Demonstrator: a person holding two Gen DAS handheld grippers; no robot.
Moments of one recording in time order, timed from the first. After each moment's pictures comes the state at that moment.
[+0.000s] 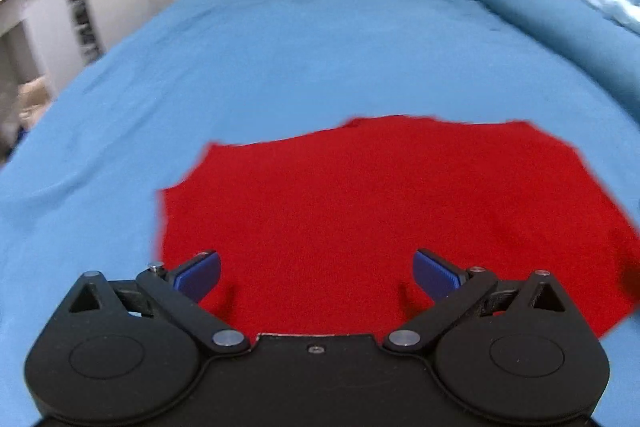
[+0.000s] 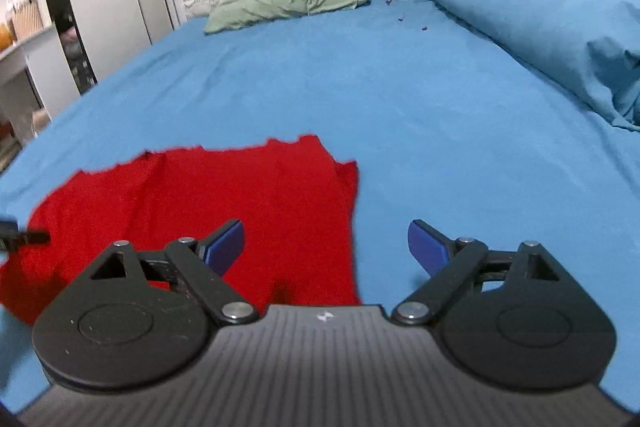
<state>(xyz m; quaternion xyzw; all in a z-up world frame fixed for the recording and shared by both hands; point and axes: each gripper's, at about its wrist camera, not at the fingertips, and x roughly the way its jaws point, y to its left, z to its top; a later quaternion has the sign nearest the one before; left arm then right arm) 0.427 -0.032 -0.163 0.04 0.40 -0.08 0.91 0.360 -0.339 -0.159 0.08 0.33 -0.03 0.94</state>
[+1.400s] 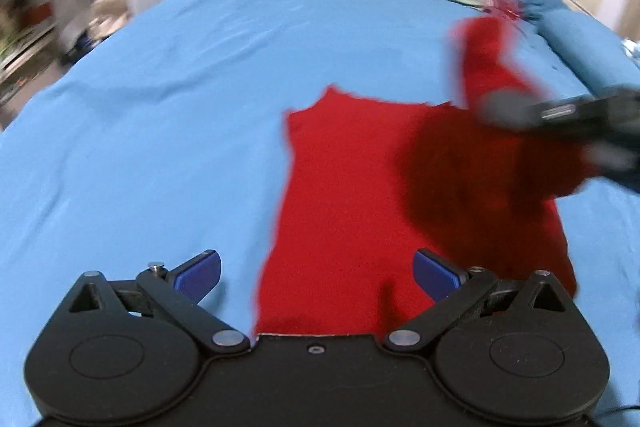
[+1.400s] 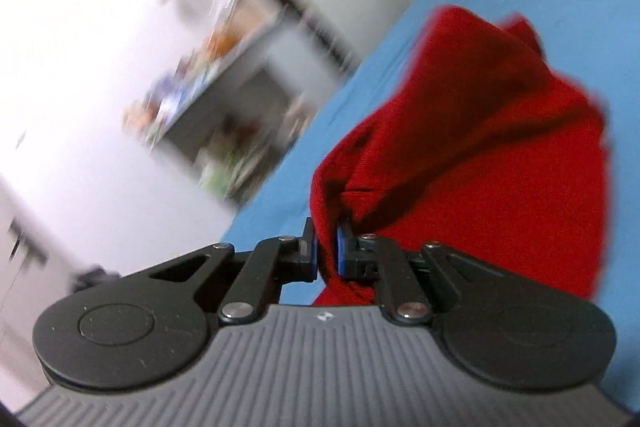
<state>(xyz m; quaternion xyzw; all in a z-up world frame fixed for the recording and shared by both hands) 0.391 0.094 -0.171 -0.06 0.43 0.00 0.90 0.456 -0.102 -0.148 0.23 0.35 0.37 0.83</state>
